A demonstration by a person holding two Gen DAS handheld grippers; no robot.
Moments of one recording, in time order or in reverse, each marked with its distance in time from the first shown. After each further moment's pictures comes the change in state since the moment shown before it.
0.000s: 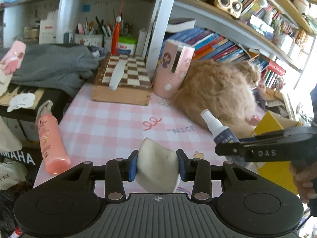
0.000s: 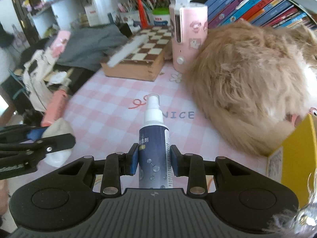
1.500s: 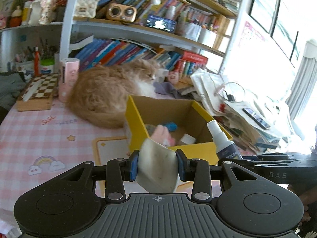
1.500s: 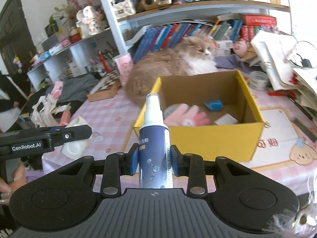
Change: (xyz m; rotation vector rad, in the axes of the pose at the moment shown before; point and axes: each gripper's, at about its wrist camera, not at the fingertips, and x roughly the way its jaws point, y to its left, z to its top) left arm -0.112 -0.238 -0.069 0.163 -0.046 -0.242; right arm -0.287 -0.094 -0.206 0.233 -0.266 -0.088
